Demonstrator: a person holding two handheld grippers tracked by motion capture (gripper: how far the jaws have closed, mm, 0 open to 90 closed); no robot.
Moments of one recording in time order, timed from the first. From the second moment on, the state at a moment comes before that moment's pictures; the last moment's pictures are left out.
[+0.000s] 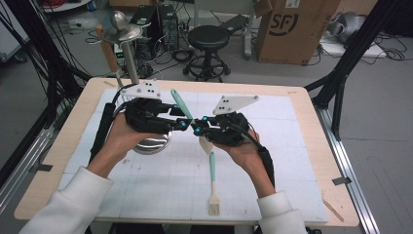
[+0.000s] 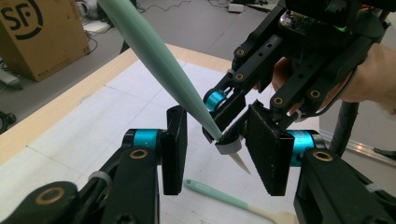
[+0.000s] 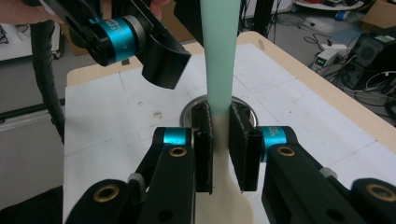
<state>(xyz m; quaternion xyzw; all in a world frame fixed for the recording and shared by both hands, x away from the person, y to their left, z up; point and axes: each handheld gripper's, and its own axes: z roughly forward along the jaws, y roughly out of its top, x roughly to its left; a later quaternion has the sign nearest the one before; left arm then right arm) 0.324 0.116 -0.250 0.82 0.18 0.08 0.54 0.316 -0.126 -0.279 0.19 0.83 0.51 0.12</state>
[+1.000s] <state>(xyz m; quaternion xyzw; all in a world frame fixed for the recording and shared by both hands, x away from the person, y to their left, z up) 0.322 0.120 -0.247 0.84 0.15 0.07 0.52 0.312 -0.117 -0.283 0.16 0.83 0.52 0.10</state>
